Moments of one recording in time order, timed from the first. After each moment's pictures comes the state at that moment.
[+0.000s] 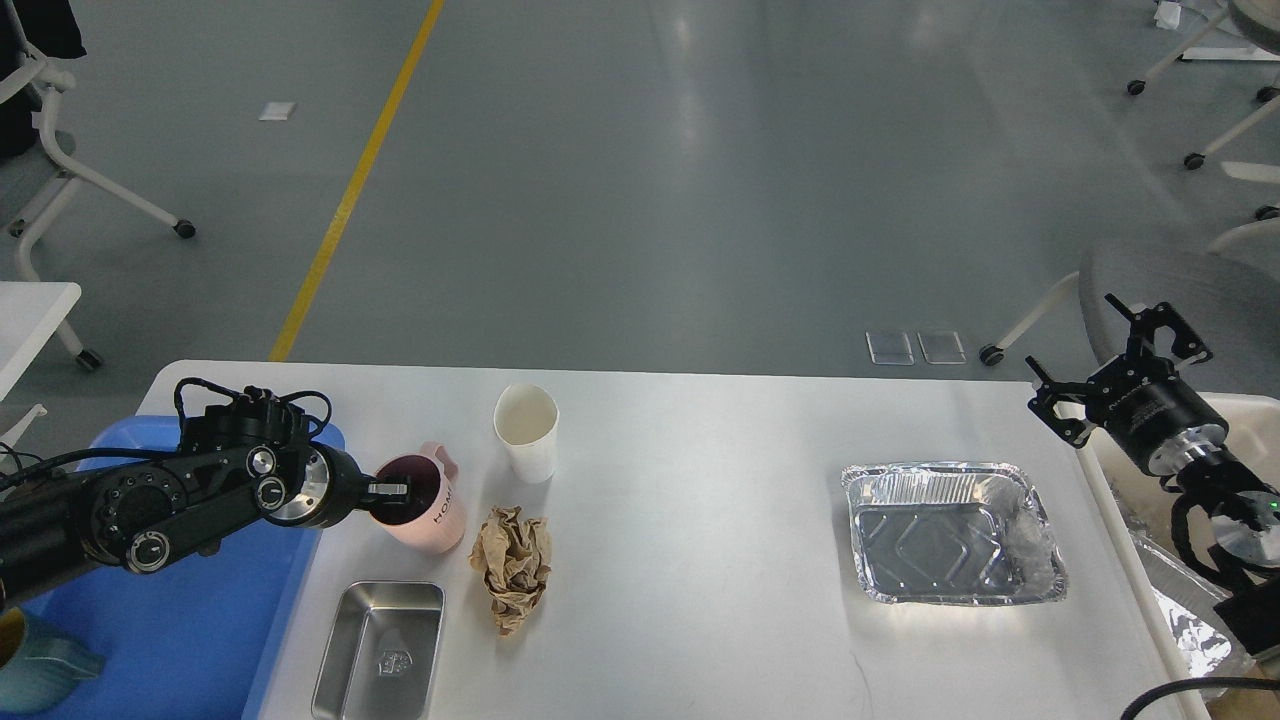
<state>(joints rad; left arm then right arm) -0.90 0.47 -0.09 -1.00 1.16 -0.46 0.34 0.55 -0.43 1.15 0.48 0.00 0.62 -0.02</state>
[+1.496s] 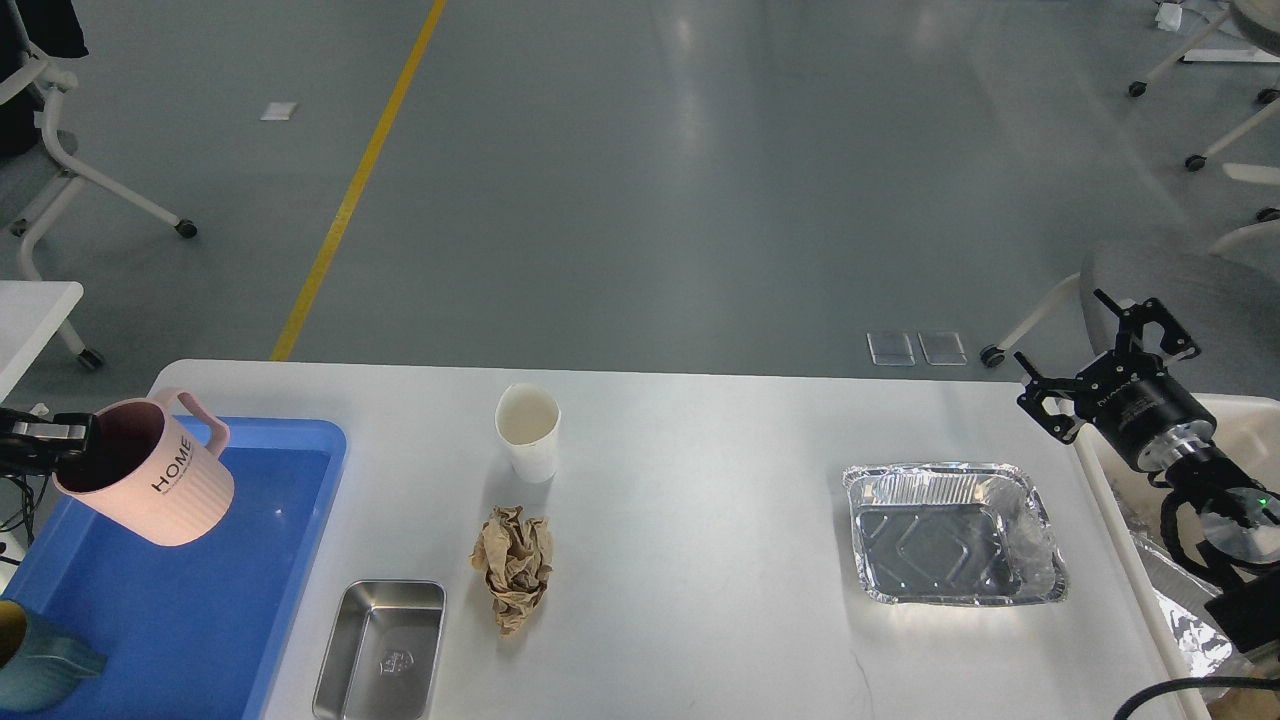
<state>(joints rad) -0.97 1.30 -0.38 -1.52 1.01 -0.96 0.27 0.55 -0.42 1.16 0.50 0.00 0.62 -0.02</state>
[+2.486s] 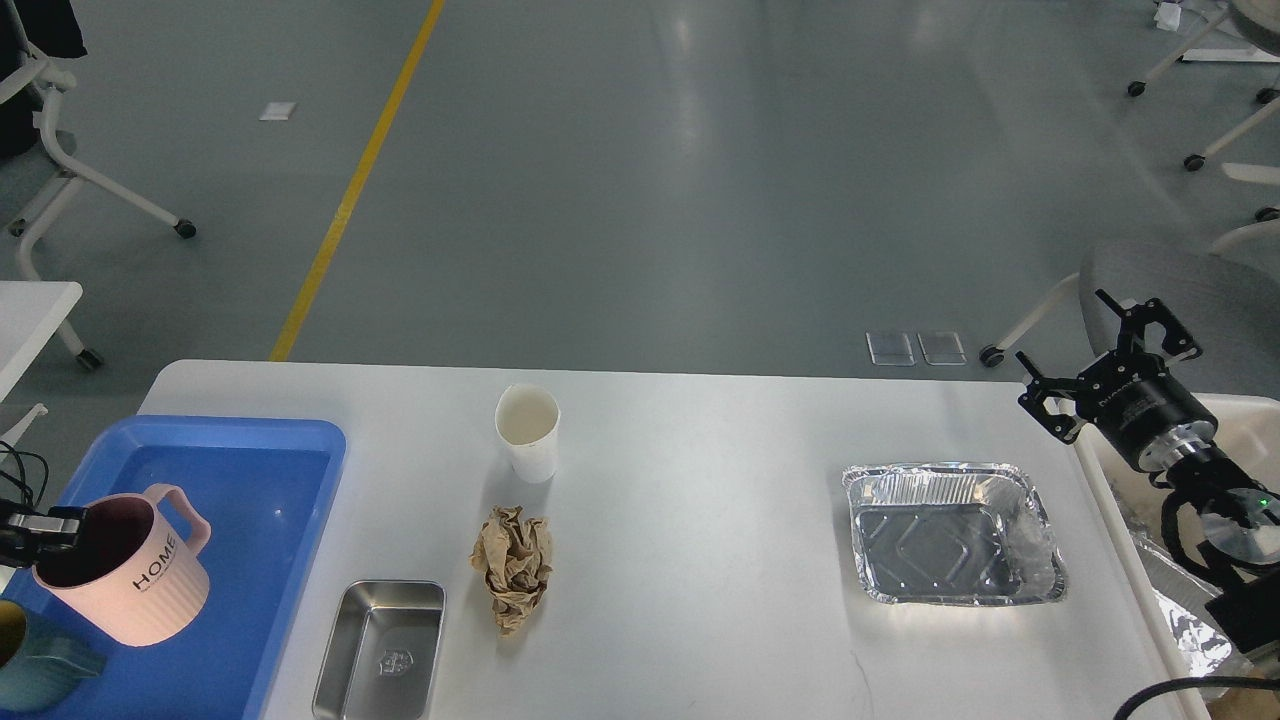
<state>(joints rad) -1.01 1.29 -0.14 -1.54 1.05 -0.93 0.28 0.55 -0.42 1.16 0.50 0.00 0.62 -0.01</state>
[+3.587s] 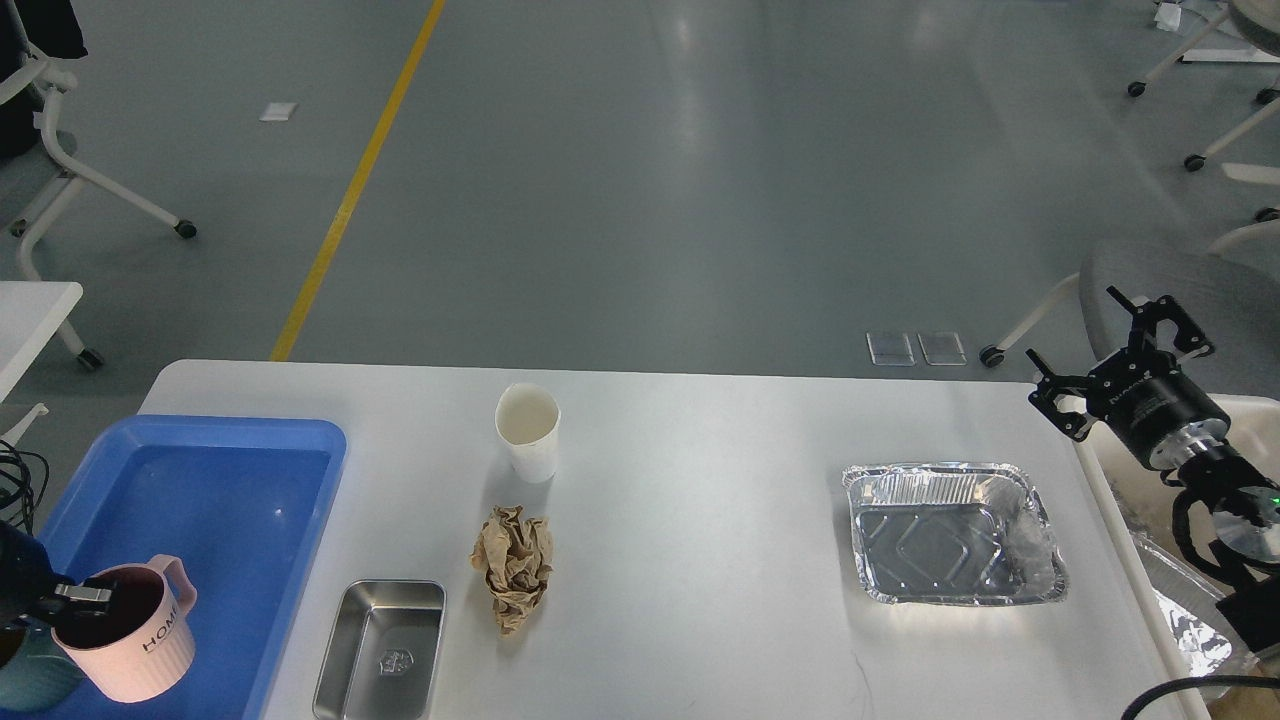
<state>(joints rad) -0.83 1.05 -0.06 -1.27 1.21 -0.78 0.27 0.55 -0.43 1.16 0.50 0.00 0.62 -0.01</state>
